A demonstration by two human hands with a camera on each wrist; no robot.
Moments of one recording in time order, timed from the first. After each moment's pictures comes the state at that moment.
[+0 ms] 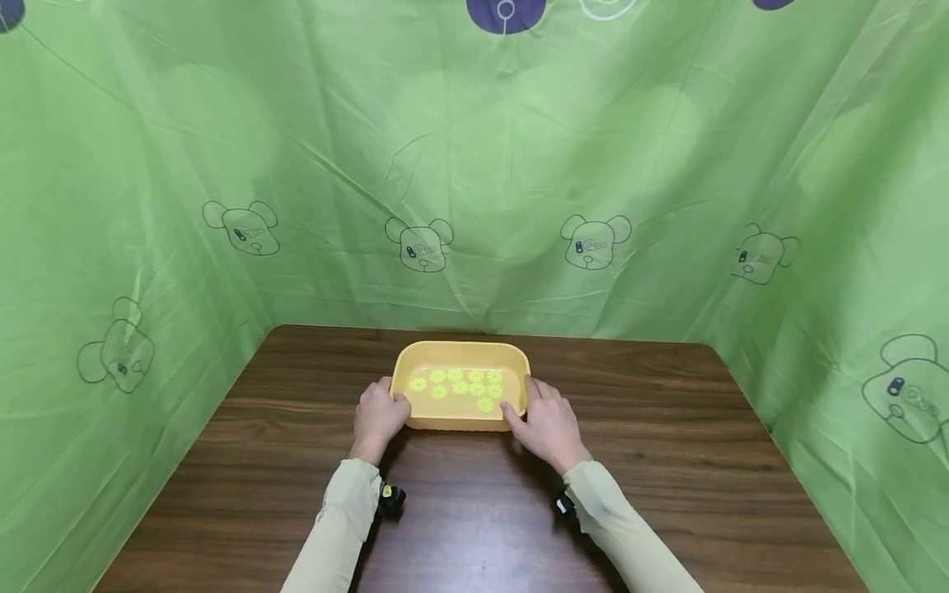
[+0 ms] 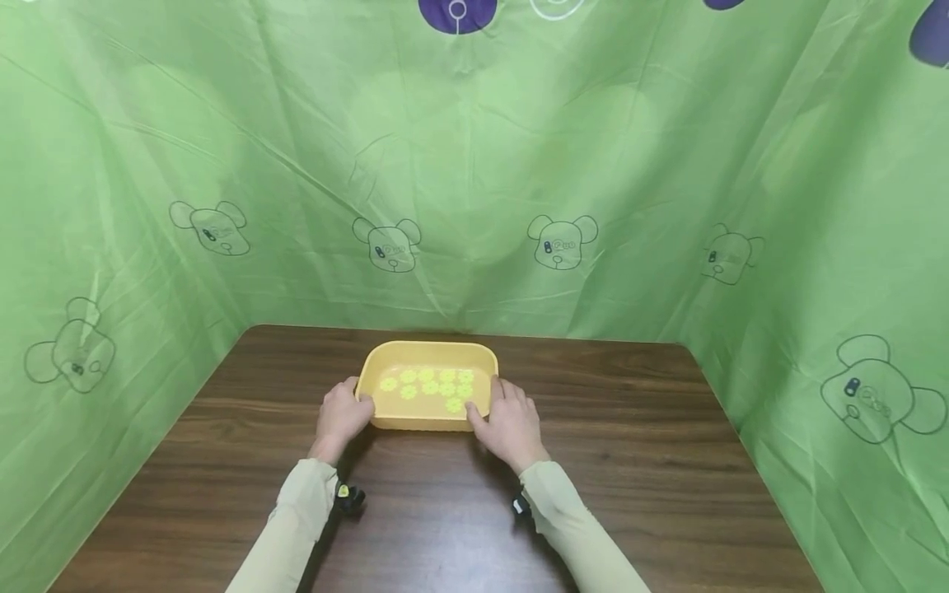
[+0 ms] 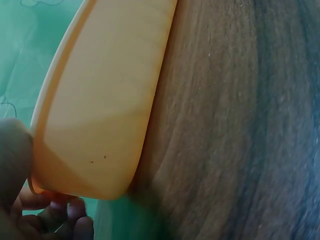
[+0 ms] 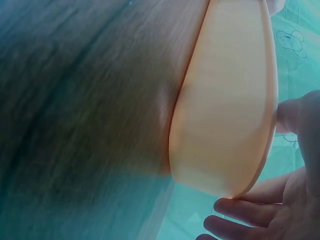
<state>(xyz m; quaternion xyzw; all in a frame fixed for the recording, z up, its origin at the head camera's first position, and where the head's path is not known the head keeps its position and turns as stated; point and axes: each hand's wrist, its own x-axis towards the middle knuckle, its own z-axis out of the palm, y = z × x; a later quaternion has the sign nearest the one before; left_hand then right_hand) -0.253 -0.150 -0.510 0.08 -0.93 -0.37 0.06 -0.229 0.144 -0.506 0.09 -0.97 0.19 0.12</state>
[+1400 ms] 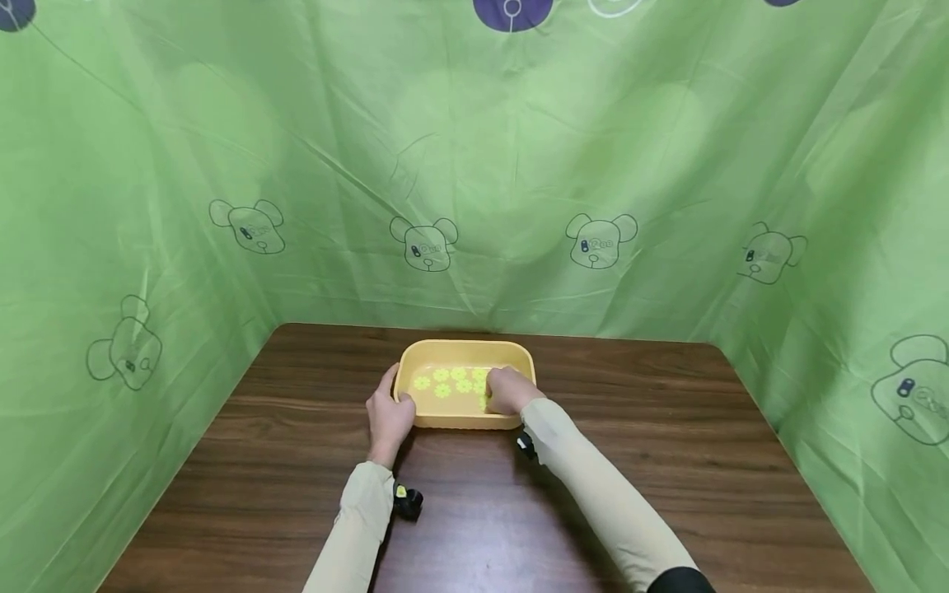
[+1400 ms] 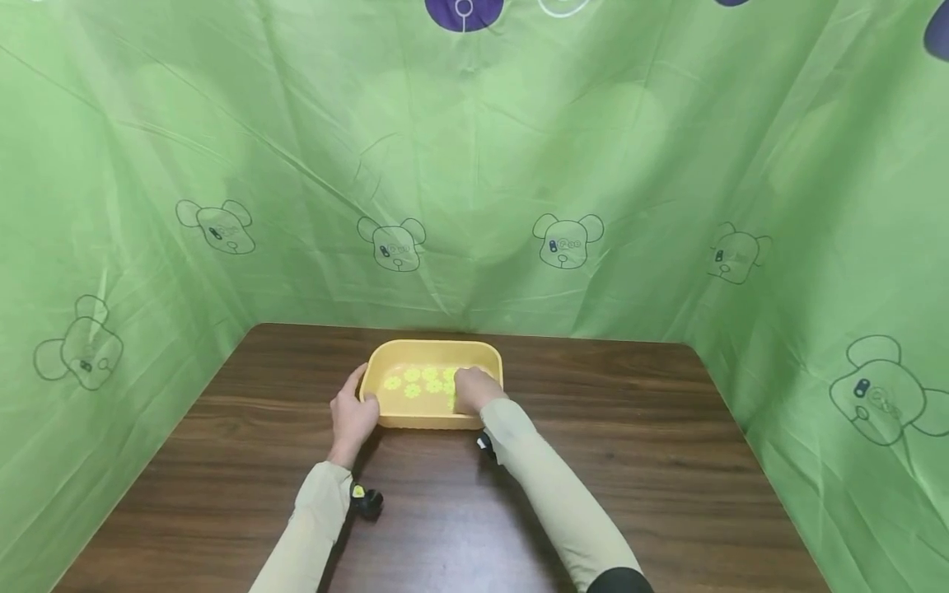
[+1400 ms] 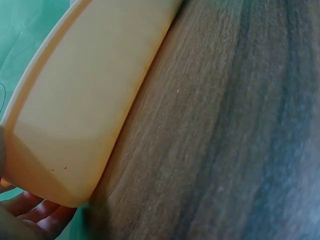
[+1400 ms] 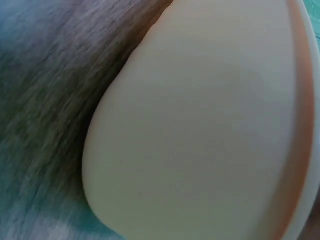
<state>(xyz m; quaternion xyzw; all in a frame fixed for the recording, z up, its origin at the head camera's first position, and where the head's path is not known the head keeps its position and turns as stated) -0.256 -0.136 -0.537 0.13 -0.83 -0.51 0.16 -0.304 0.093 -0.488 0.22 -0.96 0.15 -0.10</state>
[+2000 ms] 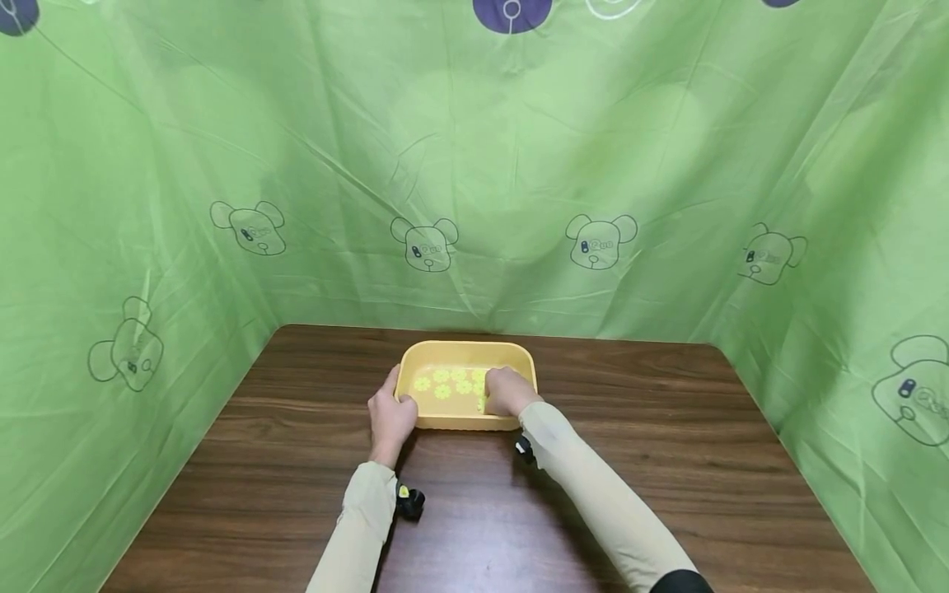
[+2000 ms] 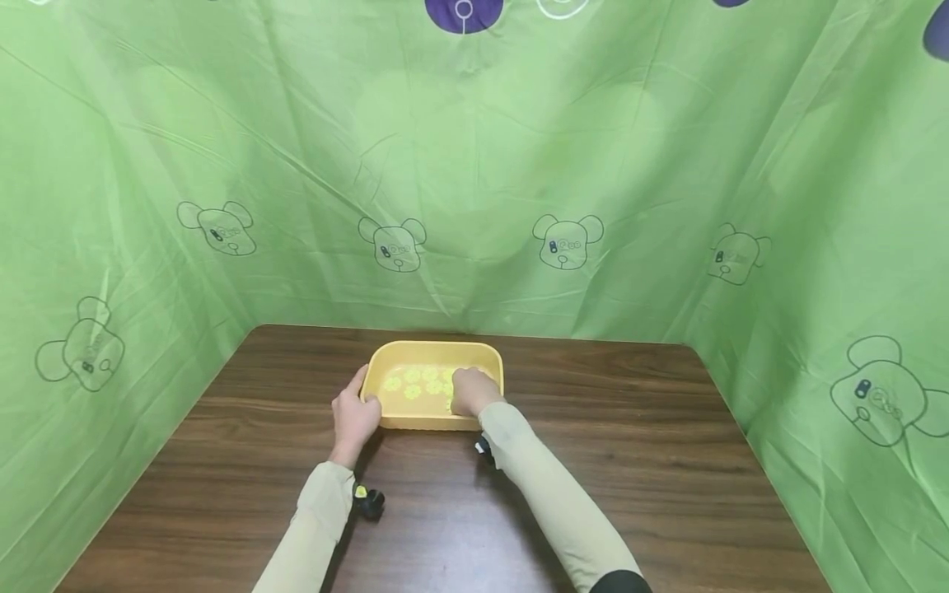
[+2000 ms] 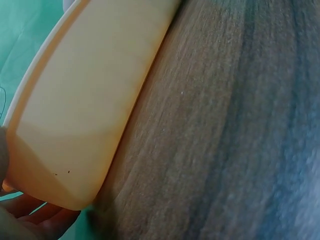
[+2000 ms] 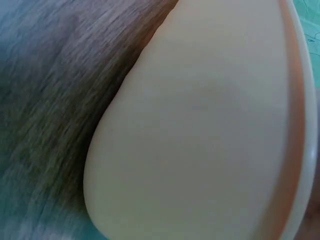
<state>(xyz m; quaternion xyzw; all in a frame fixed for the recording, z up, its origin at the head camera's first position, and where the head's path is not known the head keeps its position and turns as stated) -0.254 -0.134 -0.536 0.11 -0.84 -0.49 0.18 -0.300 0.087 -0.486 0.18 -0.97 0.15 -0.10</state>
